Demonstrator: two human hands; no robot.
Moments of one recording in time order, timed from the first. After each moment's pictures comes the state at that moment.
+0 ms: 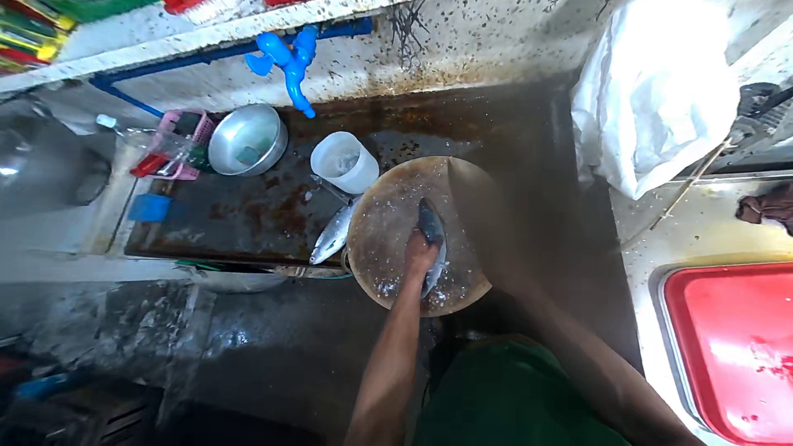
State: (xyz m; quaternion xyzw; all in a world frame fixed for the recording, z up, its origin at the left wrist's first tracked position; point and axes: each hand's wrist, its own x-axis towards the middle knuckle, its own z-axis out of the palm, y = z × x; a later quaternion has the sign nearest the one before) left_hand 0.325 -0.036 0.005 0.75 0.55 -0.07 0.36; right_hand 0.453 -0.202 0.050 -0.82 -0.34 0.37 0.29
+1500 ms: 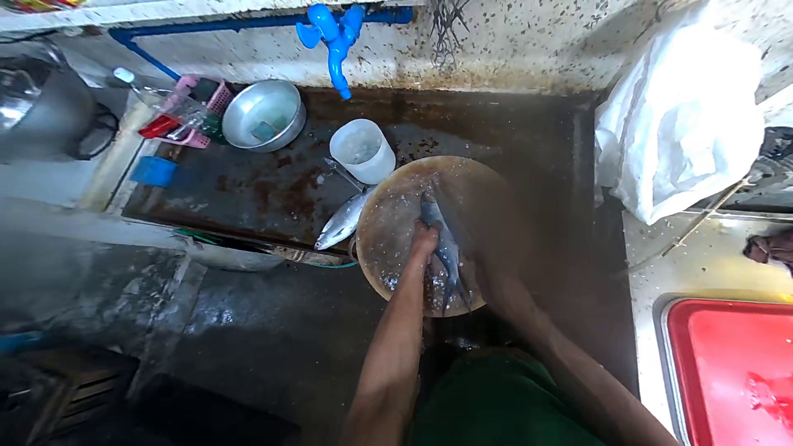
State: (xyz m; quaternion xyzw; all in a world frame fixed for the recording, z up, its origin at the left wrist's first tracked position) left_hand 0.327 -0.013 -0.013 0.55 0.60 0.09 0.57; right_hand 0.417 -0.211 0.051 -0.80 -0.43 0.37 0.21
